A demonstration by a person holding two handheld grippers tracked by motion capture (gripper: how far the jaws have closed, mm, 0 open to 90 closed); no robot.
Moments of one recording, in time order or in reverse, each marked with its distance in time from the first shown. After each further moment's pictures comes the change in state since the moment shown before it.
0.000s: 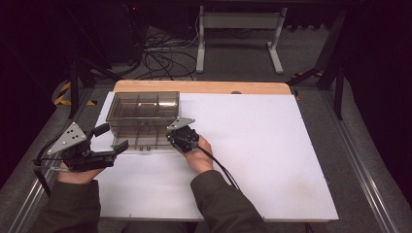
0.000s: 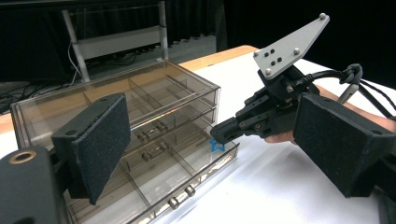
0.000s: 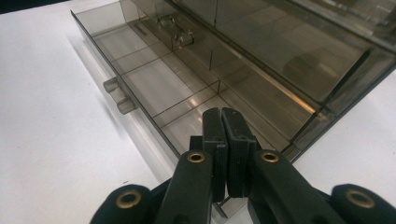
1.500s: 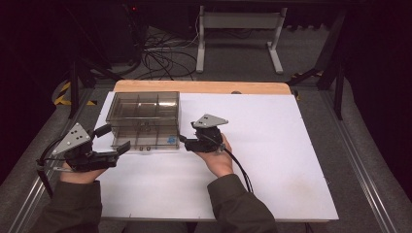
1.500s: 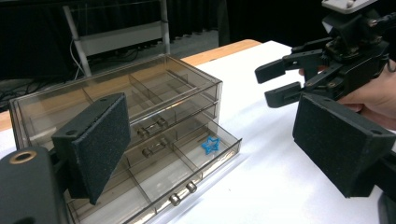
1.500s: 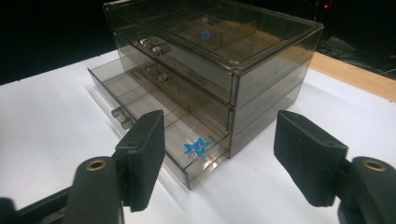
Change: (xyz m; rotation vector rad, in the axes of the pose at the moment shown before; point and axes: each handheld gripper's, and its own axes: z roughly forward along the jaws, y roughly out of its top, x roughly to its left) left arm -0.002 -0.002 0.005 0.021 0.011 0.014; right arm -0.023 -0.014 -0.075 -0.184 -0.034 0.095
